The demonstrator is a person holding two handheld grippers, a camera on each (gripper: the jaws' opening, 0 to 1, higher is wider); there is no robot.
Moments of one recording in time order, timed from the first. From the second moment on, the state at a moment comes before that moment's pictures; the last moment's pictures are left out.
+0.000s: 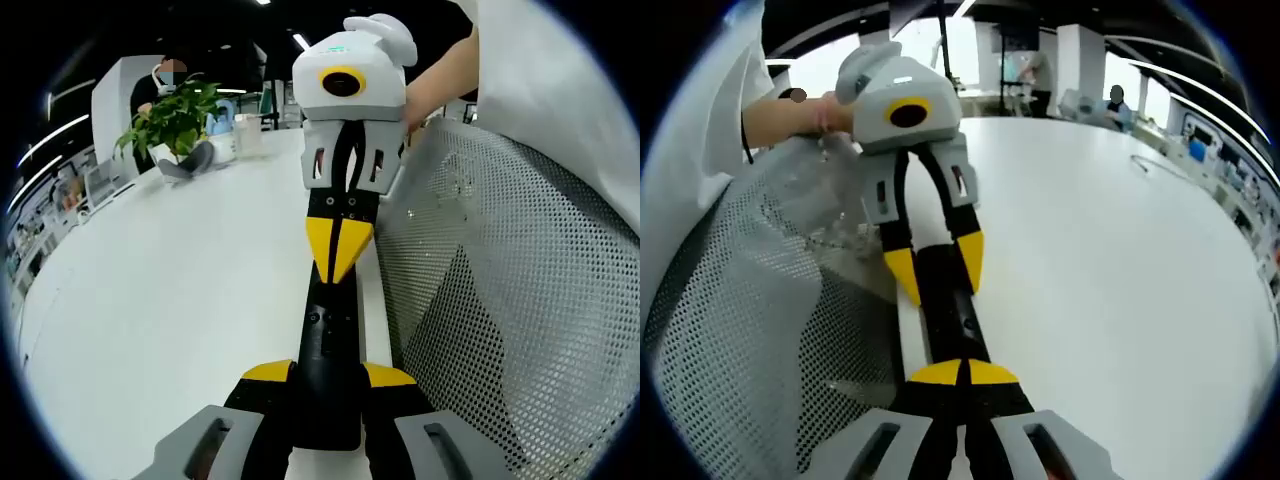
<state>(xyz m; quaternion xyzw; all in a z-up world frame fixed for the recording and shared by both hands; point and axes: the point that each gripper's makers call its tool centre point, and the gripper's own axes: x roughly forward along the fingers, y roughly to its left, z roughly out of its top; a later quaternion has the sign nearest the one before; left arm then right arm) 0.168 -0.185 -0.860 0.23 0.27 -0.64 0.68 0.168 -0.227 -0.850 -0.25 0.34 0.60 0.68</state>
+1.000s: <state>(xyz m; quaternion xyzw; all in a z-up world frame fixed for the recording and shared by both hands) 0.167 -0.186 -0.860 0.23 0.27 -0.64 0.68 0.166 -0.222 -0.857 -0.40 0.39 0.60 0.58</state>
